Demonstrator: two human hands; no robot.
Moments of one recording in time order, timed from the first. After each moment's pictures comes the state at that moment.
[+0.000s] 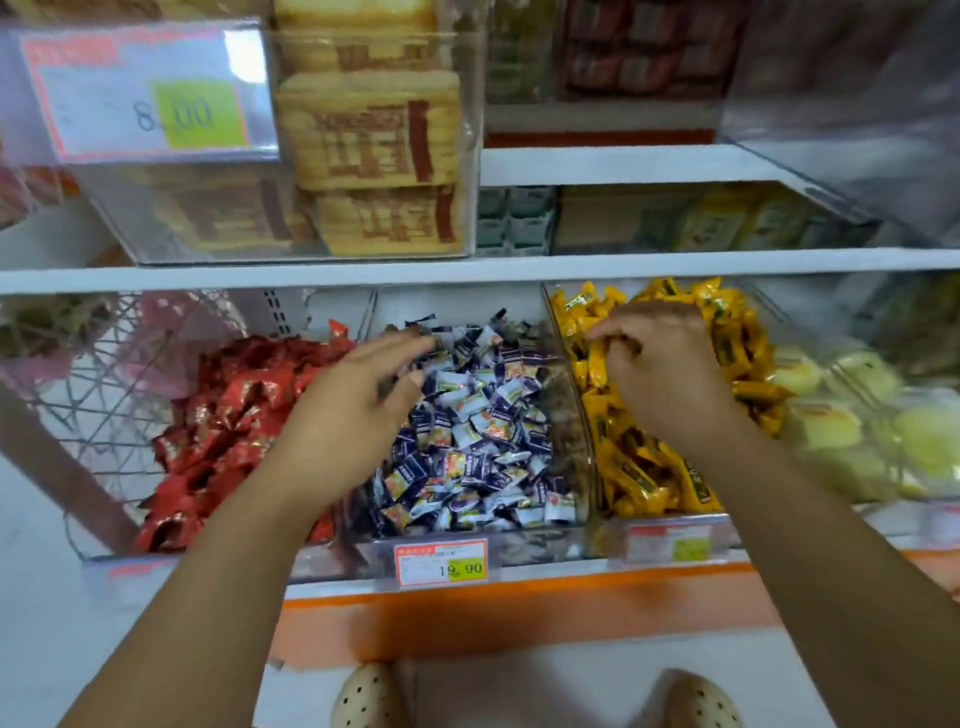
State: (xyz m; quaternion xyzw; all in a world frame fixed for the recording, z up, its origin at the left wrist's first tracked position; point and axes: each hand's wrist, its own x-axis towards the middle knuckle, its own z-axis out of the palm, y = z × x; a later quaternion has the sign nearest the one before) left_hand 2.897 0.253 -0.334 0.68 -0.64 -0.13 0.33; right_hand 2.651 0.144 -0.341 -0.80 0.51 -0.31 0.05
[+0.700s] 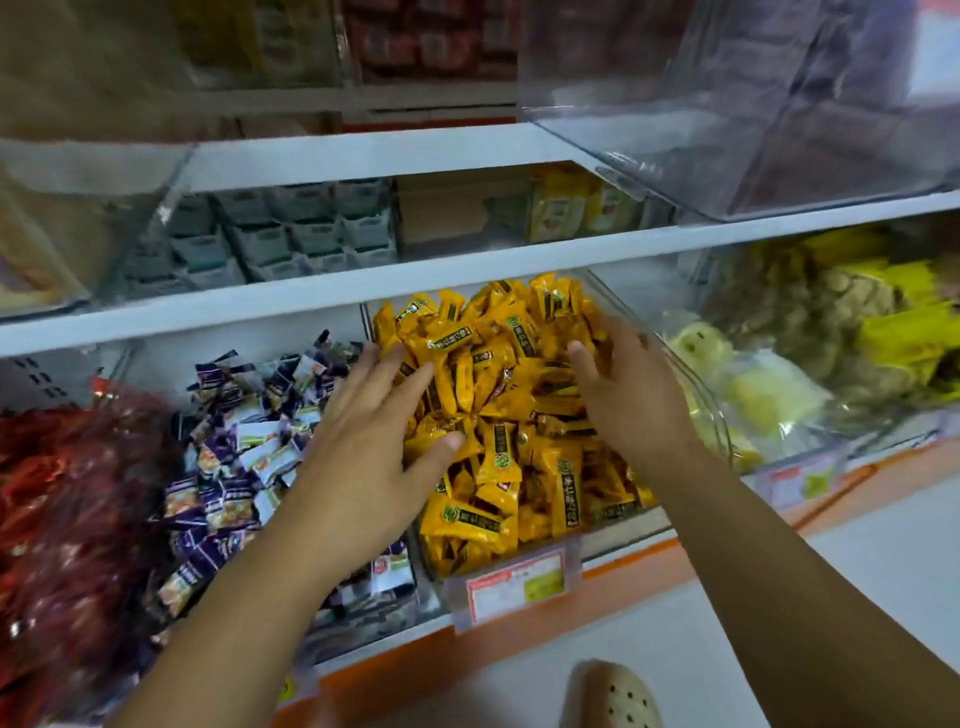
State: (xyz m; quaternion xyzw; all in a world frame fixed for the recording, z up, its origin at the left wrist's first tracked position) left_hand 2.768 0.180 -0.371 0.62 -0.75 -0.13 0.22; right_hand 2.544 0.115 -0.376 -0.64 0.68 -0.34 0.12
